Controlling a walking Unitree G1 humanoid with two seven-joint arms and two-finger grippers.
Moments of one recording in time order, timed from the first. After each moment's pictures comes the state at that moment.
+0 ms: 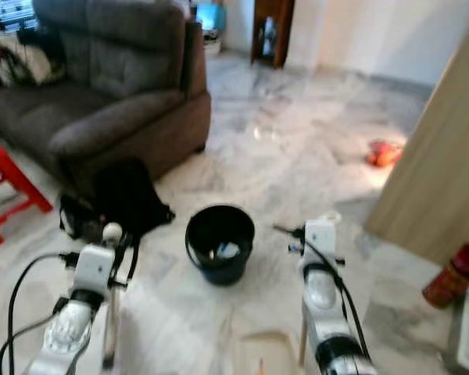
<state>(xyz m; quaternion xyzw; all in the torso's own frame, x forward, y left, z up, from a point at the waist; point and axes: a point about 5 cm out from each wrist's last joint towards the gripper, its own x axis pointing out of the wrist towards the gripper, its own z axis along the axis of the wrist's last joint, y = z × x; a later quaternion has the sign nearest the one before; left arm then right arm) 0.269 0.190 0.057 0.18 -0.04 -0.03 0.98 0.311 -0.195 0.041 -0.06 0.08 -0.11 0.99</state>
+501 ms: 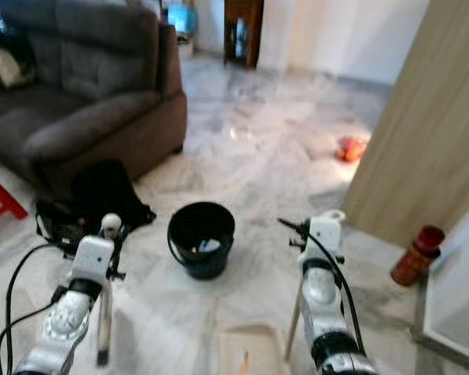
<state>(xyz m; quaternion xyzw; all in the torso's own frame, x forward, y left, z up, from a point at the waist) 0.275 0.190 0.058 0.18 -0.04 -0.03 0.98 0.315 -0.189 0.045 -0.02 0.07 -0.11 0.99</state>
